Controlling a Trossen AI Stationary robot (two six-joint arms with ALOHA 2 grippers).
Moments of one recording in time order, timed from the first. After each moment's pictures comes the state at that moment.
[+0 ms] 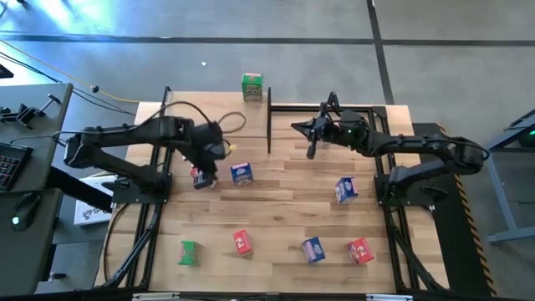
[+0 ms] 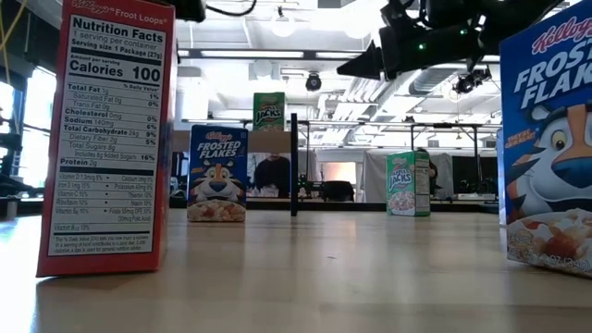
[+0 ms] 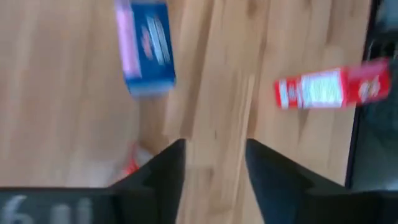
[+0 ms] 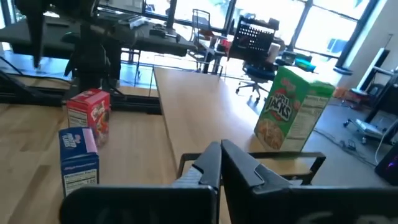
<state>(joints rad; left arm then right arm) 0.16 1.24 1.19 -1.16 0.25 -0.09 -0.37 1.25 0.66 0.53 -0.08 -0.26</state>
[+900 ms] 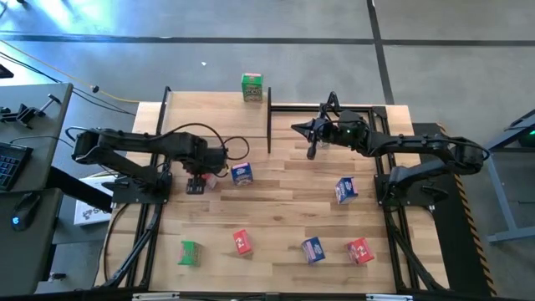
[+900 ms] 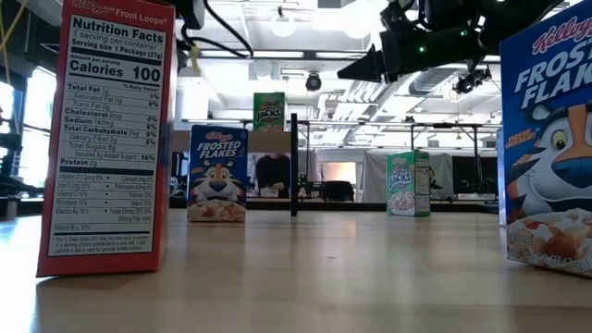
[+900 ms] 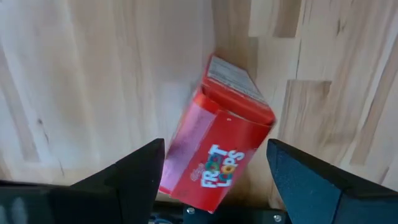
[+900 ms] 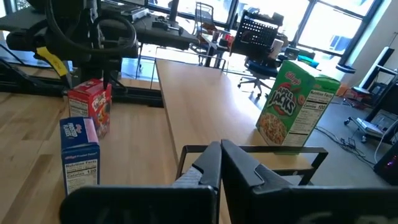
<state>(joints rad) 0.05 1.34 1.05 -1.29 -0.11 0.05 -0.37 1.25 0.66 0.49 -0.08 -0.27</state>
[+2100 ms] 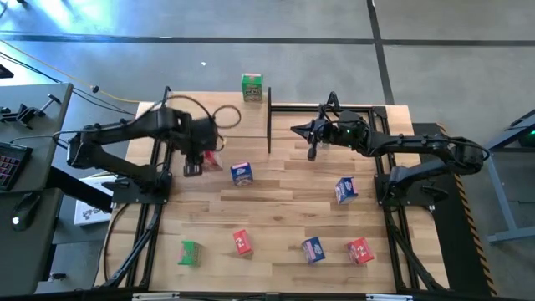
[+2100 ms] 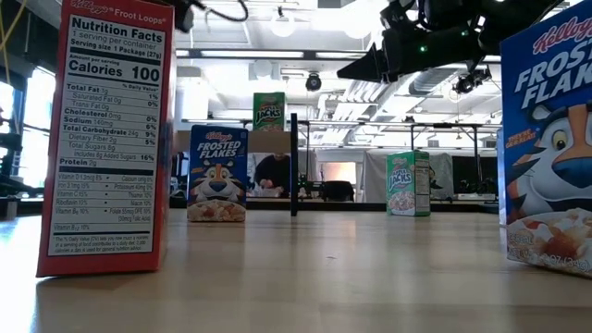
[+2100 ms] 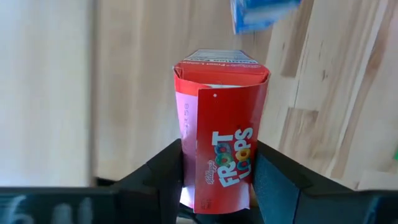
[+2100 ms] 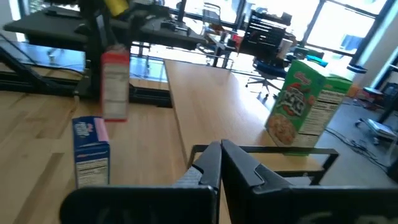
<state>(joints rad) 0.23 1.27 1.30 -1.43 -0.09 0.12 -0.37 1.25 0.66 0.49 -0.13 -0.27</state>
